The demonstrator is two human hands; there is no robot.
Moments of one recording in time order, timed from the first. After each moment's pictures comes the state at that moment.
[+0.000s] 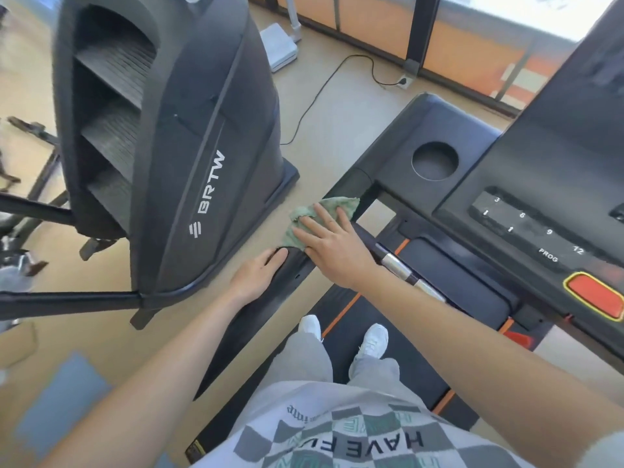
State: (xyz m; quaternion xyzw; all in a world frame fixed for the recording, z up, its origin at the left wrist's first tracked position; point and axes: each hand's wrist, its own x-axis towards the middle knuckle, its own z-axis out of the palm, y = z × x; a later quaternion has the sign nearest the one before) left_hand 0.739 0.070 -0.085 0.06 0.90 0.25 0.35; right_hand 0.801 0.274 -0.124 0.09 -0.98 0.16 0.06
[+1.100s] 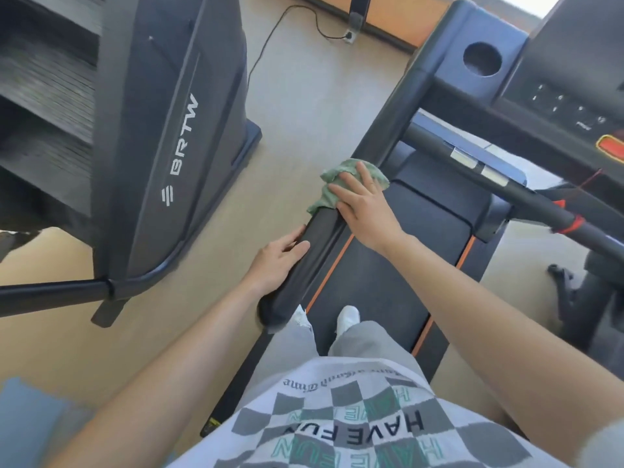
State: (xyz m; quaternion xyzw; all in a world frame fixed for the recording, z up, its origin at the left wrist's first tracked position) left_hand 0.754 -0.145 -0.121 0.16 0.78 0.38 0.46; right_hand 0.837 0.084 -0.113 -0.15 -0.96 0.25 0.02
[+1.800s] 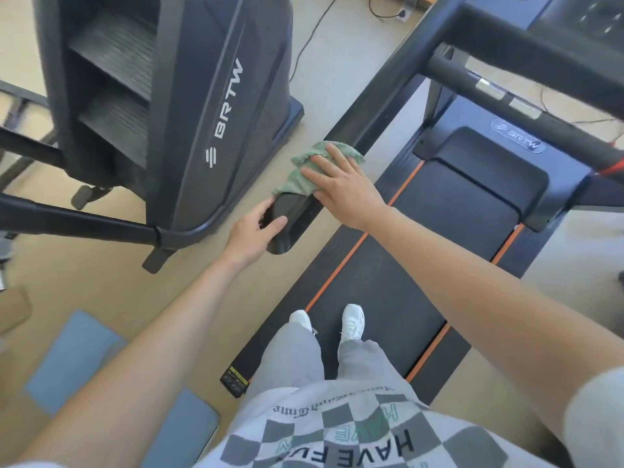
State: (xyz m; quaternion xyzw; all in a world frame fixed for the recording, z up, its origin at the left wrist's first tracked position) left_hand 0.843 -0.233 -0.104 0.11 0.88 0.35 0.31; right_hand 0.902 0.004 -0.123 0.02 -0.98 0.21 0.04
